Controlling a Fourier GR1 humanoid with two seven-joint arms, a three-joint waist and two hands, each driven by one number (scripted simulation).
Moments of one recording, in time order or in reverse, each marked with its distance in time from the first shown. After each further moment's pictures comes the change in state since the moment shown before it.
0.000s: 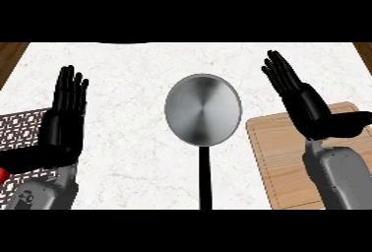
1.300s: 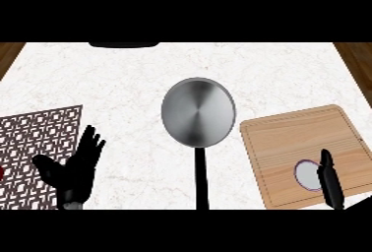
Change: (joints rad) left arm 0.263 -0.060 -0.021 0.166 0.124 -0.042 0.168; right arm 0.647 0.260 -0.183 -0.177 0.862 -1.097 0.369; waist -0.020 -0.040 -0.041
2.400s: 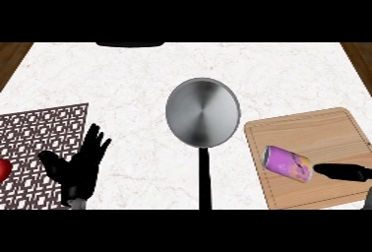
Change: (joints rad) left arm -0.026 -0.016 0.006 0.041 -0.004 -0.028 -0.001; right arm -0.271 -0.226 -0.088 -0.142 0.165 1.053 0.838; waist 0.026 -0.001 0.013
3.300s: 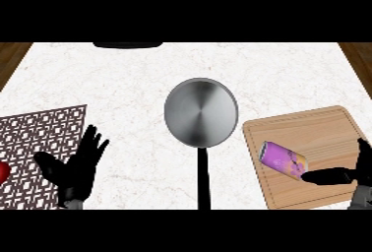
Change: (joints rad) left arm 0.014 -0.009 0.033 -0.007 -0.015 -0.026 0.012; right arm -0.013 0.088 -0.005 0.001 -0.035 0.120 -0.008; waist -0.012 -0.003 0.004
